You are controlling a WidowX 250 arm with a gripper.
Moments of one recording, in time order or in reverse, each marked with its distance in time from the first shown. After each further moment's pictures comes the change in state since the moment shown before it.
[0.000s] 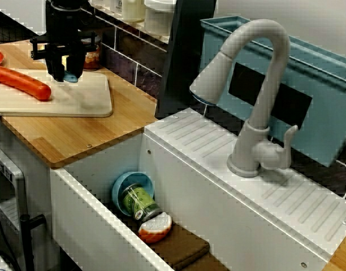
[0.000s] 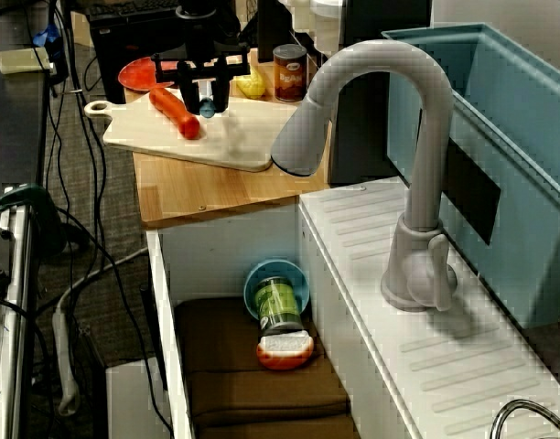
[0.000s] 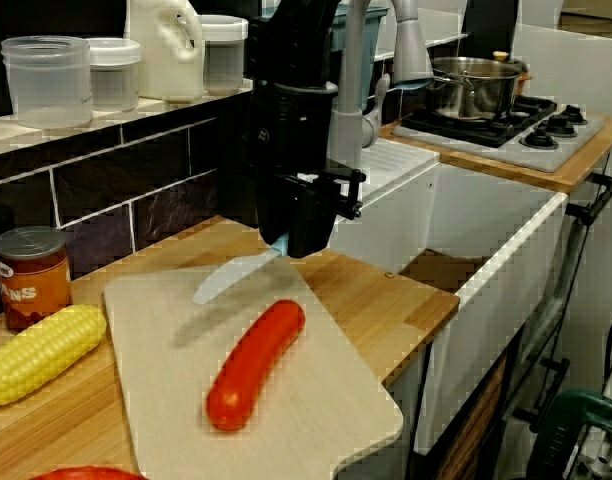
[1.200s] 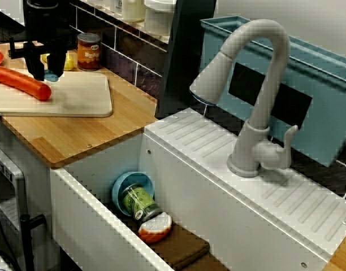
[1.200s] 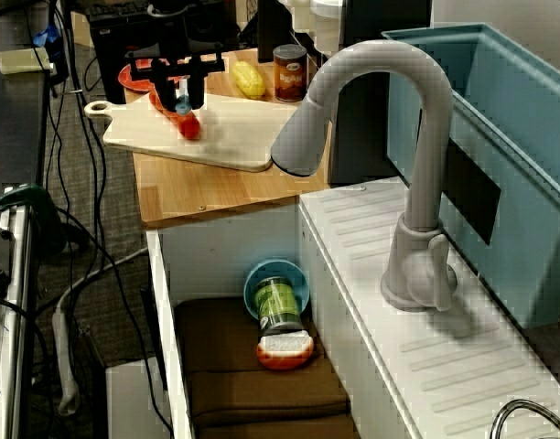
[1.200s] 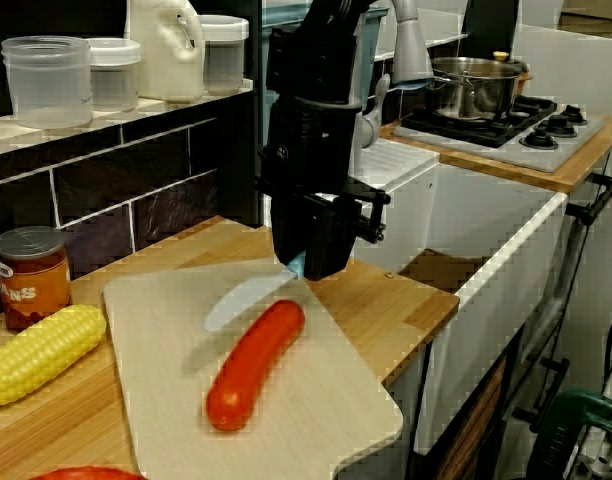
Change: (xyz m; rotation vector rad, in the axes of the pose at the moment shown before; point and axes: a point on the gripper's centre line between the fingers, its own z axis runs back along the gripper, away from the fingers) arm 0.011 0.026 -0.001 -0.018 0.002 -0.011
